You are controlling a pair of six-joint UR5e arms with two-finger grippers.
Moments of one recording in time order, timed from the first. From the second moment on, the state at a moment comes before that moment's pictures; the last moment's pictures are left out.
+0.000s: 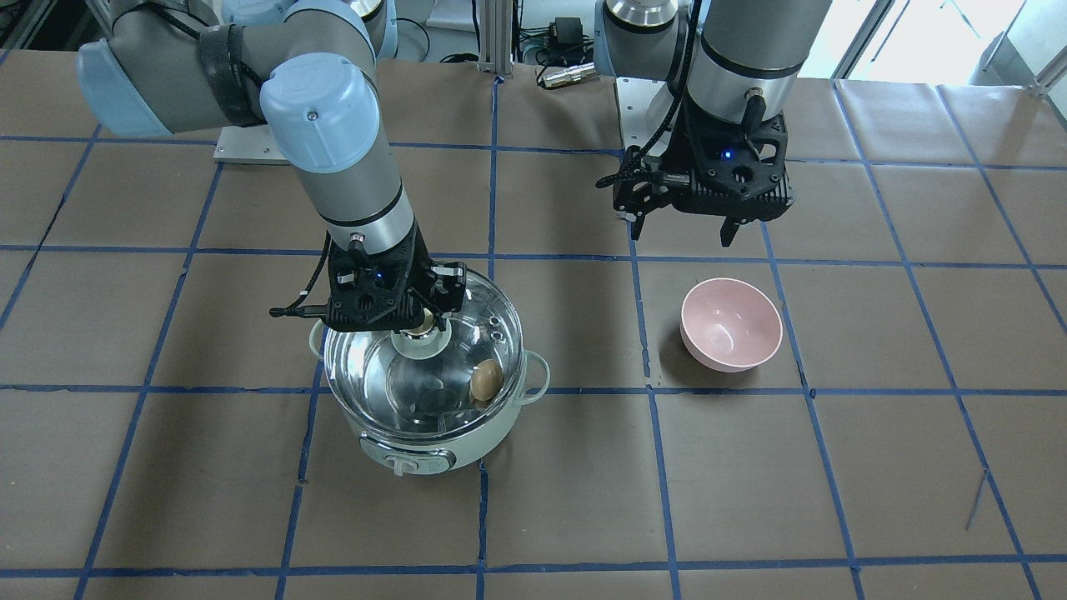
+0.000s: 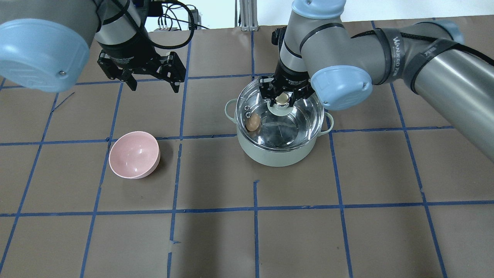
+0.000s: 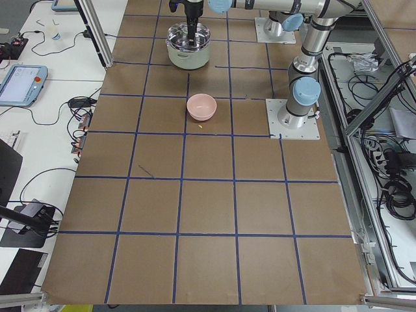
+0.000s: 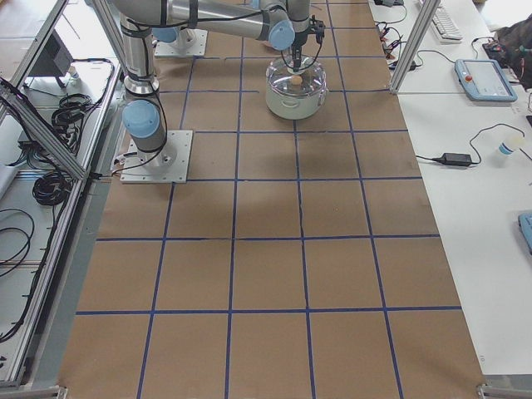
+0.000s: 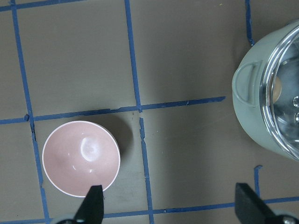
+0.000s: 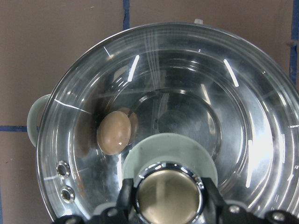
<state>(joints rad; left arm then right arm) -1.67 -1.63 -1.53 -1.50 1.60 -0.01 1.80 -1.32 1.64 -1.97 -1.46 0.23</state>
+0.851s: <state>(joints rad) -1.67 -1.63 -1.53 -1.50 1.59 -0.01 1.79 -1.32 1.63 -1.99 -1.47 0.23</state>
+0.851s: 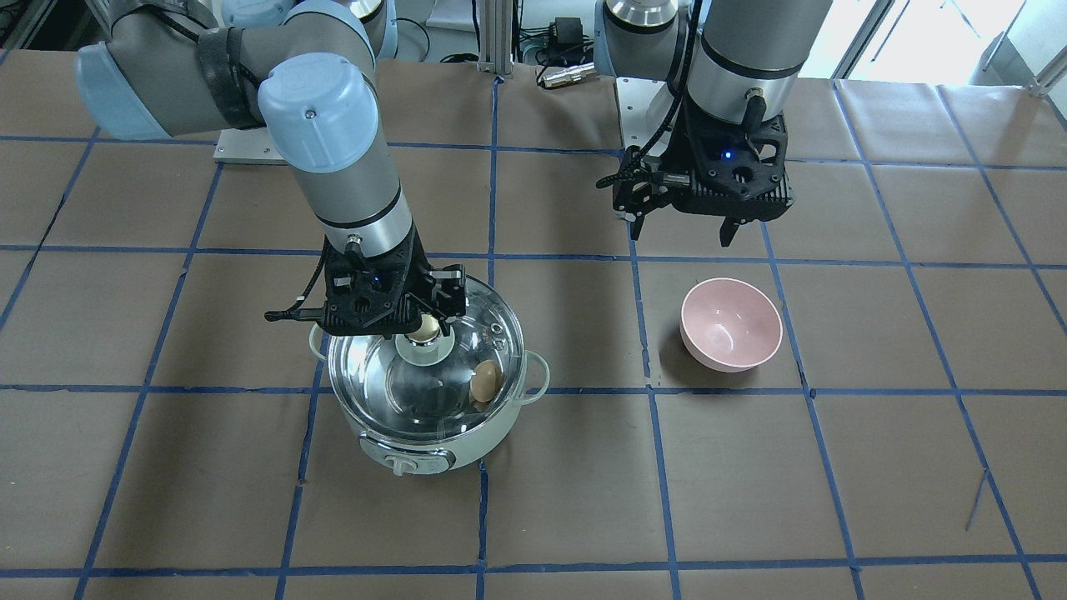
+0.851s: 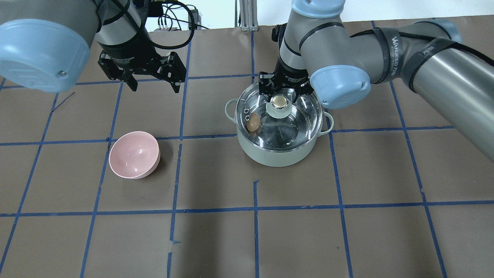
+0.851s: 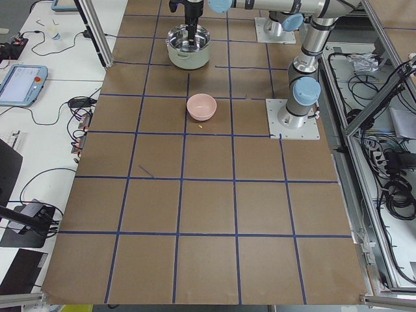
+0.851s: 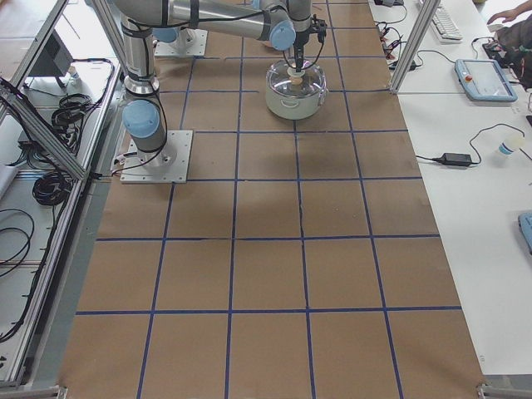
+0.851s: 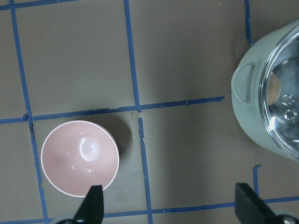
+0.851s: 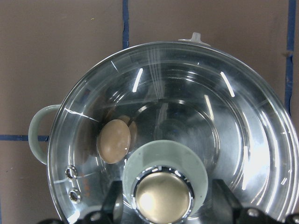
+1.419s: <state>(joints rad) -1.67 -1.62 -1.54 -1.50 1.59 -0.02 1.69 -1.38 1.61 -1.93 -1.51 0.20</state>
